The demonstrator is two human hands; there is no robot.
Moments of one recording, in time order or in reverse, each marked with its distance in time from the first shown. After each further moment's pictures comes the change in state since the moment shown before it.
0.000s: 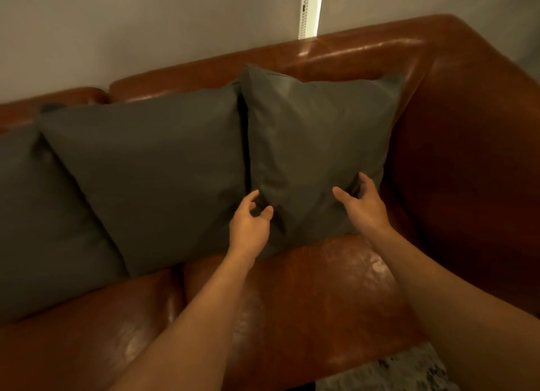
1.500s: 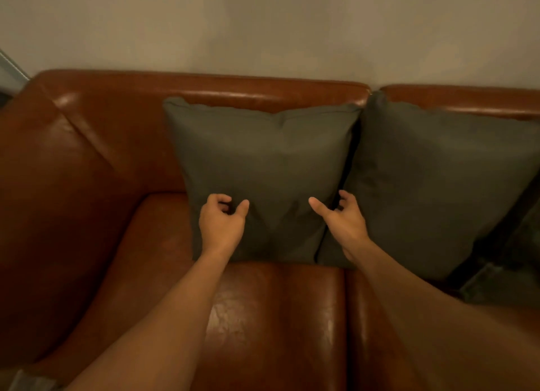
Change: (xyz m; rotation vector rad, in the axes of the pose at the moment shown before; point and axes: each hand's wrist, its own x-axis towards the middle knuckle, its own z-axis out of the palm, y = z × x) left_hand 0.050 -0.127 -0.515 0.014 0.560 -0.002; right_hand -0.227 -0.128 0.471 -0.039 -0.358 -0.102
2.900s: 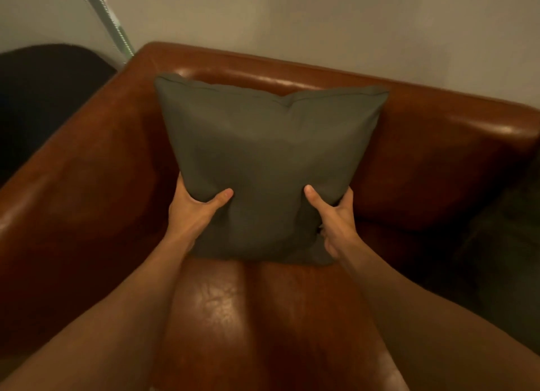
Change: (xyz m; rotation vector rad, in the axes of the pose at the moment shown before) left_hand 0.163 -0.104 -0.196 -0.208 0.126 0.068; right_hand 0.003 -0.041 0.252 0.373 -0.239 0.002
